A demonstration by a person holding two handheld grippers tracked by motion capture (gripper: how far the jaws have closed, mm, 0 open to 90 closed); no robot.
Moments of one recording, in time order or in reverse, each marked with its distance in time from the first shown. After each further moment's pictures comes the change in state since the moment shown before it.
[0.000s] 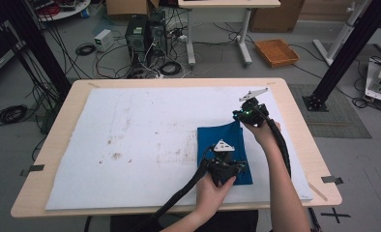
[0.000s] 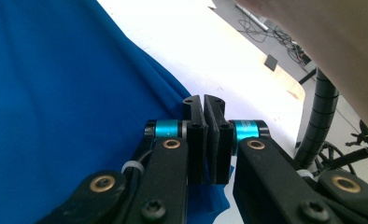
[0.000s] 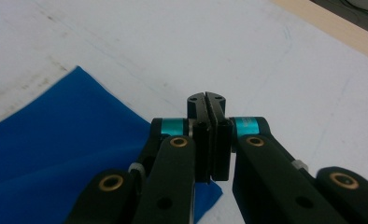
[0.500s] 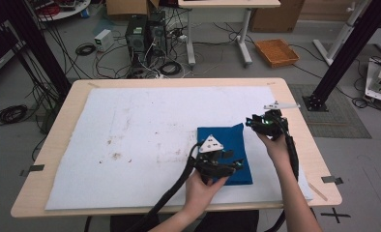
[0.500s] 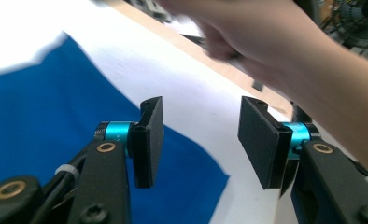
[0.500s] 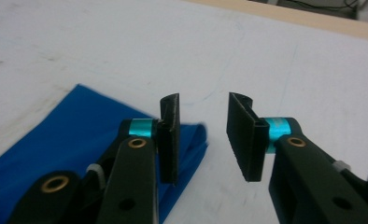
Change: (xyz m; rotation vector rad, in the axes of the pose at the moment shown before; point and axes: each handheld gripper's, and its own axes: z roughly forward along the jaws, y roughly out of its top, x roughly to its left) left arm 0.006 0.010 -0.056 -0.146 0.005 0.132; right arm 0.000 -0.055 -0.049 -0.184 -0.038 0.254
